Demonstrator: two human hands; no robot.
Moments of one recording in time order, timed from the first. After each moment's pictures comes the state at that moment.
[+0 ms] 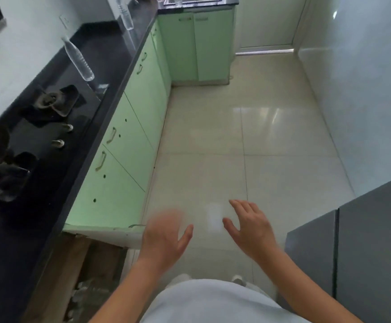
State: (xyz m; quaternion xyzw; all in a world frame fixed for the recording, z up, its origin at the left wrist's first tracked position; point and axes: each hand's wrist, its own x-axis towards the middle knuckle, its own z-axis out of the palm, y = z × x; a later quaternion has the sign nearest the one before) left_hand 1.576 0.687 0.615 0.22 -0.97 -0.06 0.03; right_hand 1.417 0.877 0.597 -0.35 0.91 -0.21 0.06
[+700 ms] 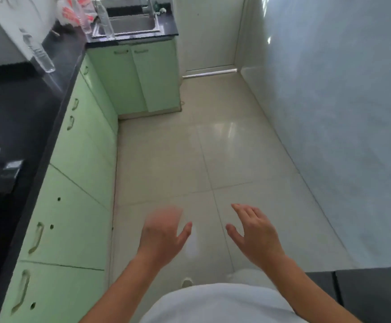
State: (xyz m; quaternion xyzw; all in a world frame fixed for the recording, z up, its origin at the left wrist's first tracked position) left_hand 1.222 0.540 0.617 0.06 -0.99 -0.08 0.06; right_hand 1.140 0.791 0.611 -0.26 0.95 -0.18 0.00
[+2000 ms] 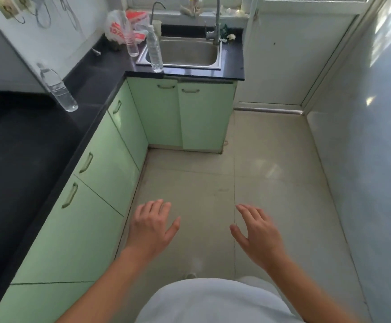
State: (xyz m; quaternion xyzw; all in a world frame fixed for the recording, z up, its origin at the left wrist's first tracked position) left_hand 0.731 0.190 0.615 0.21 -0.97 -0.02 0.06; right_hand 0.566 0.441 0.602 -0.39 0.91 -0.16 0.02
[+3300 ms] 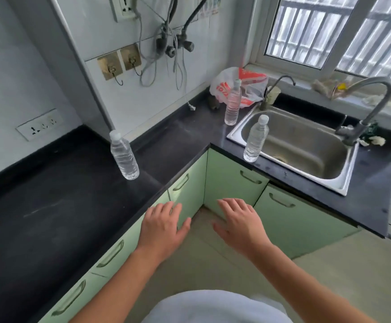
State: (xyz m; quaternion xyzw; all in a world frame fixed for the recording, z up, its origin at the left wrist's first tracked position) left_hand 0.471 -0.223 0.636 0.45 -0.89 0.02 0.12; right_hand 0.249 -0.140 0.649 -0.67 0.73 -0.11 0.03
